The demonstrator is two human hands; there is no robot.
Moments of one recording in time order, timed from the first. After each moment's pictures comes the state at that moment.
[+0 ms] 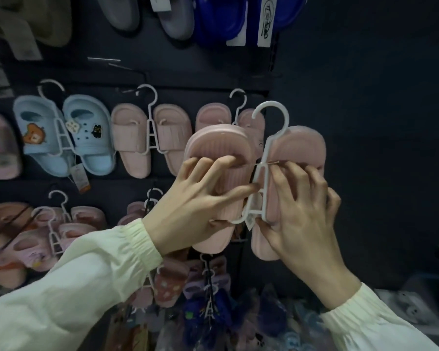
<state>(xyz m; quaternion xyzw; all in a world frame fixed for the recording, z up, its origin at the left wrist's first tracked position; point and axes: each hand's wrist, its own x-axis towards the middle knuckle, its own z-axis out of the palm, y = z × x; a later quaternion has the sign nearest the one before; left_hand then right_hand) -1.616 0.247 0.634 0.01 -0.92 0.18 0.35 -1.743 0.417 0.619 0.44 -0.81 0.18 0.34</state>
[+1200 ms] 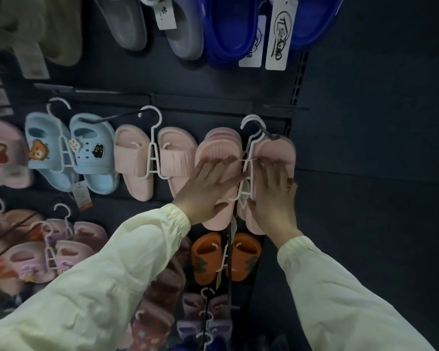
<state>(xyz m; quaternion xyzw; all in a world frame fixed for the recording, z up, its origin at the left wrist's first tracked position) -1.771 0.110 0.611 0.16 -0.93 0.21 0.24 -1.920 0.232 0.602 0.50 -0.80 0.16 0.28</state>
